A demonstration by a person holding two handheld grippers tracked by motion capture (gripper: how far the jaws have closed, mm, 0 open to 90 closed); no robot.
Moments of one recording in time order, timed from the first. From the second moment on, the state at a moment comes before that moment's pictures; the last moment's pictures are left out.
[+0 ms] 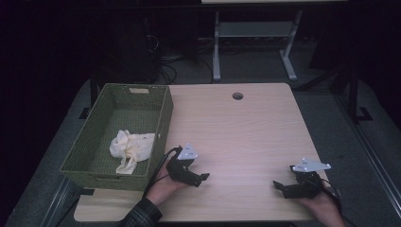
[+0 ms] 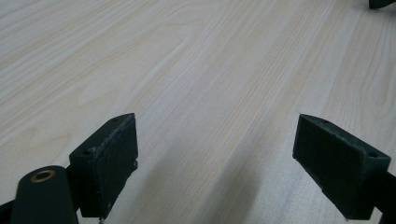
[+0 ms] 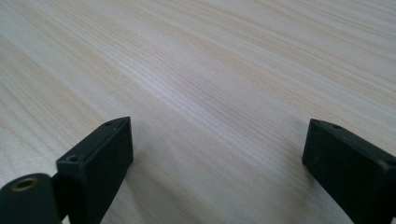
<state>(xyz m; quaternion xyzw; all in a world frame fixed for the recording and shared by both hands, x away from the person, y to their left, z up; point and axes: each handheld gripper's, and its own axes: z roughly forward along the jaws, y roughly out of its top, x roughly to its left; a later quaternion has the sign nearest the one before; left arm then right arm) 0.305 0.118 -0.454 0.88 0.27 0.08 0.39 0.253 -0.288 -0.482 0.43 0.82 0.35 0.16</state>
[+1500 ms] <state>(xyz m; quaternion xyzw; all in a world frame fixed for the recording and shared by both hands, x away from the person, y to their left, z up) 0.312 0.122 -0.420 0.87 0.28 0.09 0.40 0.255 -0.286 -0.483 0.44 0.82 0.34 0.16</state>
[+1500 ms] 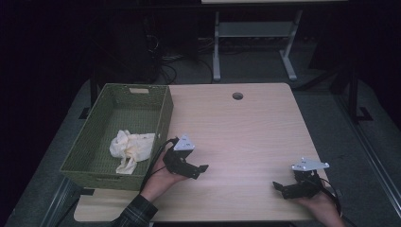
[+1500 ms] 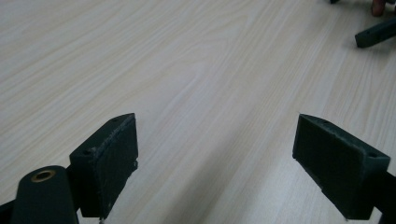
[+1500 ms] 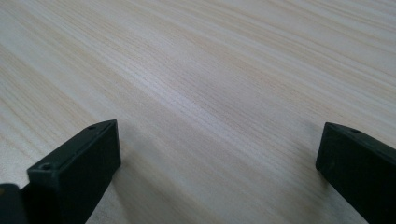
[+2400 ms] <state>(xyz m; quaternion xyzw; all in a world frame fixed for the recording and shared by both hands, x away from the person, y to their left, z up) 0.328 0.126 -0.380 0.86 0.28 0.07 0.41 0.256 -0.286 -0.483 0.44 0.82 0.34 0.16</state>
